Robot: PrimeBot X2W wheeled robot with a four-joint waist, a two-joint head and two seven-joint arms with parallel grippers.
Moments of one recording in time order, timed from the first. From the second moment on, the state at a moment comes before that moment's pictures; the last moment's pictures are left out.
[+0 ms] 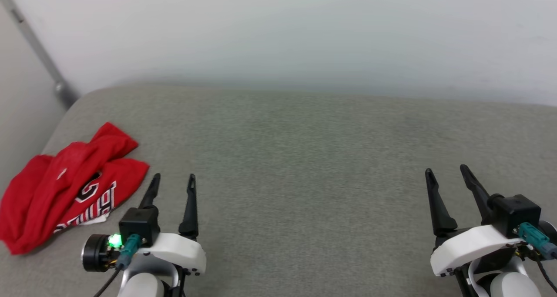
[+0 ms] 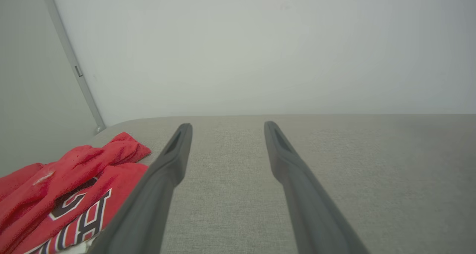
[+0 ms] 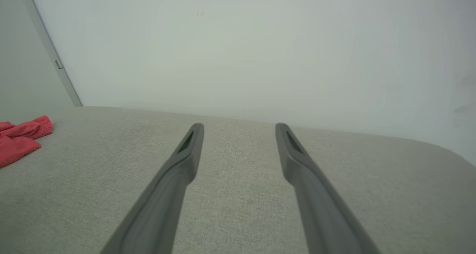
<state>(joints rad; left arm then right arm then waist) -0.16 0.11 -0.12 0.30 -0.14 0.04 -0.26 -0.07 -0.05 -0.02 0.08 0.08 0.13 -0.06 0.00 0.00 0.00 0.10</state>
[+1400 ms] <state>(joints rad) -0.27 0.18 -0.01 0.28 -0.22 0.06 -0.25 -0.15 -0.05 0.12 0.03 0.08 0.13 -0.04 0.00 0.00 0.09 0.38</state>
